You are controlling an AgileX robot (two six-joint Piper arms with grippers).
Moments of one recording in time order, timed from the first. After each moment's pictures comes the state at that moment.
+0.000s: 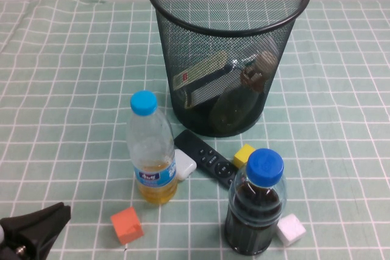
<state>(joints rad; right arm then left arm) 0.44 0.95 -1.73 -0.30 1.28 0.14 -0.46 0.47 -0.17 -0.68 0.16 0.62</state>
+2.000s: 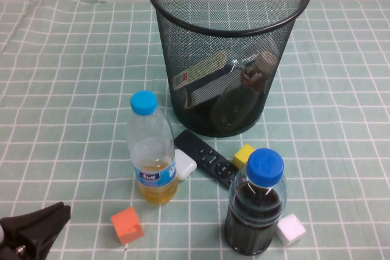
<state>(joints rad) -0.04 -0.01 0.03 -0.09 0.36 0.07 -0.46 0.47 -0.17 -0.68 0.16 0.62</state>
